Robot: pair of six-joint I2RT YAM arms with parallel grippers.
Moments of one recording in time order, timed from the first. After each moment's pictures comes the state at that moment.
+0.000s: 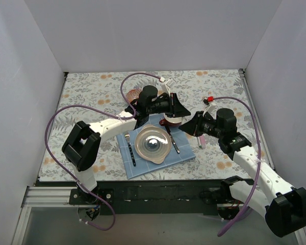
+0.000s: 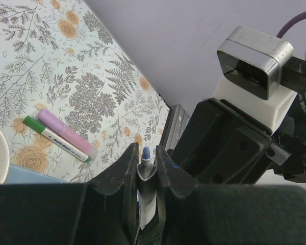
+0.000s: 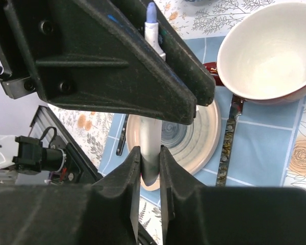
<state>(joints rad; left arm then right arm) -0.74 1.77 1.26 0.36 0.60 -0.78 0.40 0.94 0.62 -0.03 -0.53 0.52</state>
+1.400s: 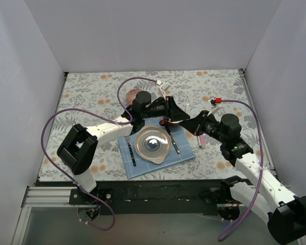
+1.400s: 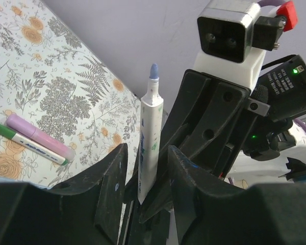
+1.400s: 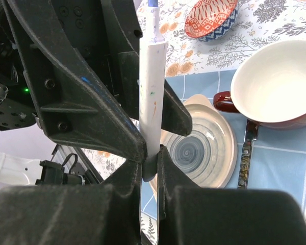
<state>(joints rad) -0.74 1.71 1.12 0.58 0.68 -0.85 0.41 0.84 0.54 0.15 -0.47 0.67</state>
